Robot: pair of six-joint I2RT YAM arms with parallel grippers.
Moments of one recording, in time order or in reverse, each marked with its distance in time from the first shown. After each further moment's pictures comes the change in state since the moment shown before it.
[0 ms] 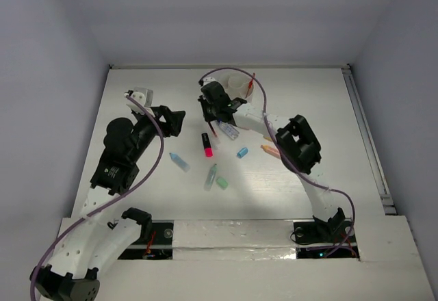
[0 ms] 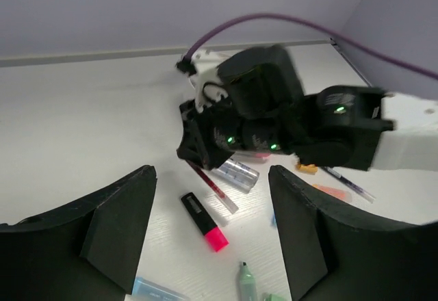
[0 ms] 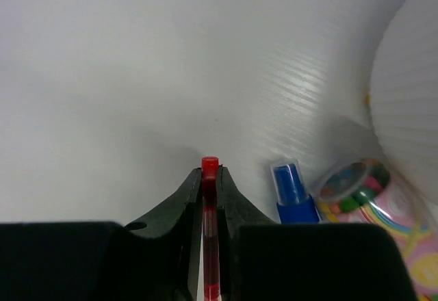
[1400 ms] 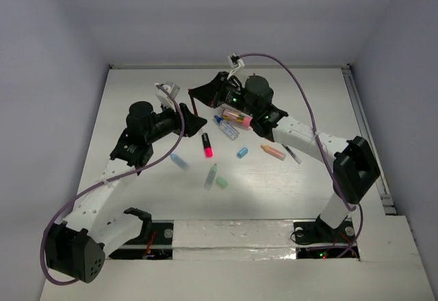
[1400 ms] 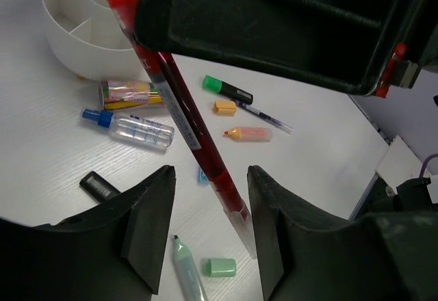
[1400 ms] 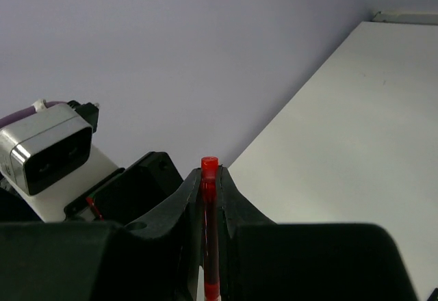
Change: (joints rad) left arm 0.008 0.277 -0.003 0.119 0.412 -0.106; right arm 0.000 -0.635 -0.557 0.805 -0.450 0.476
